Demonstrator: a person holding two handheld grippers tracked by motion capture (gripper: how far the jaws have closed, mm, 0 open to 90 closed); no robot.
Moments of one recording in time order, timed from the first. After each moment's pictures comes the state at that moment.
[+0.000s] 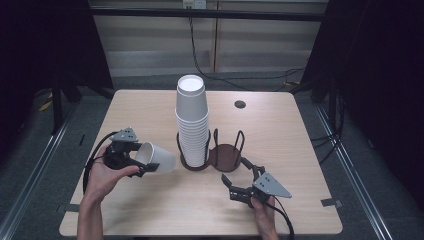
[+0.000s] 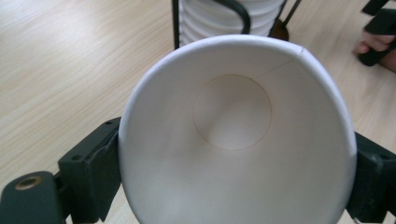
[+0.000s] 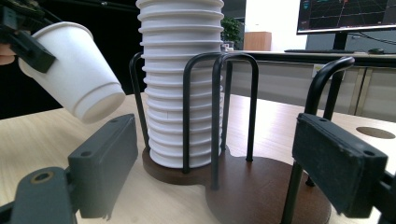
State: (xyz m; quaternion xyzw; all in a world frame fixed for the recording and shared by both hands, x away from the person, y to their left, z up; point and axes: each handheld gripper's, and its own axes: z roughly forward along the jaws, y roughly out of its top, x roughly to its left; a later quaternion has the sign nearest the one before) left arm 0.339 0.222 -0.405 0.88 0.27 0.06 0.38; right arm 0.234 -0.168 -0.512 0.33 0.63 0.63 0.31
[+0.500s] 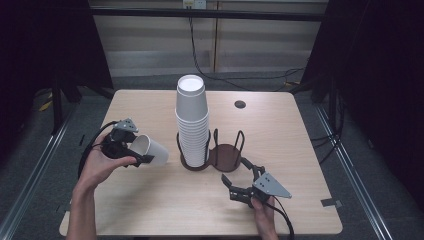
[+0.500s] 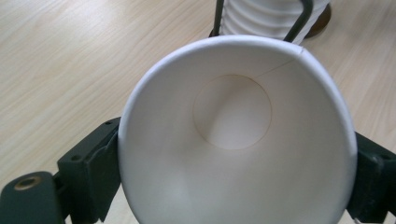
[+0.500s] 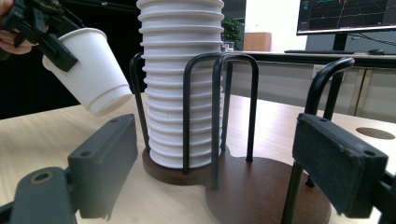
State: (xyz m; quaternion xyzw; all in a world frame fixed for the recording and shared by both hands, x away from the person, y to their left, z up) left arm 0.366 0.229 -0.394 0.90 0.28 0.07 0.32; right arm 0.233 -0.168 -0.512 0.33 0.63 0.63 0.31
